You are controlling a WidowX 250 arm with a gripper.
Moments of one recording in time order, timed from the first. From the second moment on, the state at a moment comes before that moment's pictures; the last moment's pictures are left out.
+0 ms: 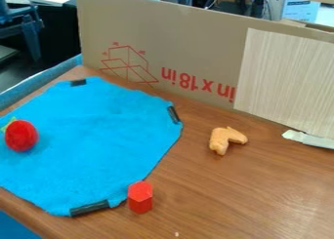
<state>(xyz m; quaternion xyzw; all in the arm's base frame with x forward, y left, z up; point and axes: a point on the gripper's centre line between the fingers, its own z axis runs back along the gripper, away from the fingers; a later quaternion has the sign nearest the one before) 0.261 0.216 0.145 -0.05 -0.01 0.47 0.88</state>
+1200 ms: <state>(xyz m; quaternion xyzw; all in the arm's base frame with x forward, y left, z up) 0.330 0.101 0.120 -0.05 -0.08 0.40 0.91</state>
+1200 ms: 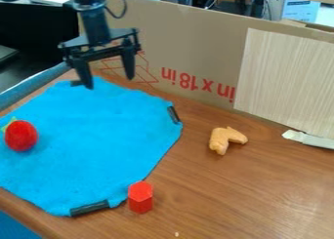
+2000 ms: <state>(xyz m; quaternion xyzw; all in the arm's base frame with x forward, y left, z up) 0.391 0.076 0.080 -0.05 -0.16 0.35 0.92</state>
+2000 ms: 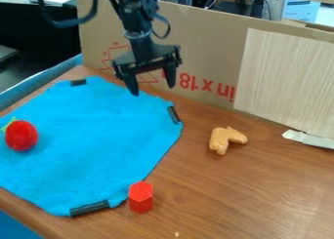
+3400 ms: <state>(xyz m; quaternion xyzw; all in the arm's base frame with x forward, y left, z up) 0.429 0.051 0.006 0.00 -0.15 0.36 0.92</state>
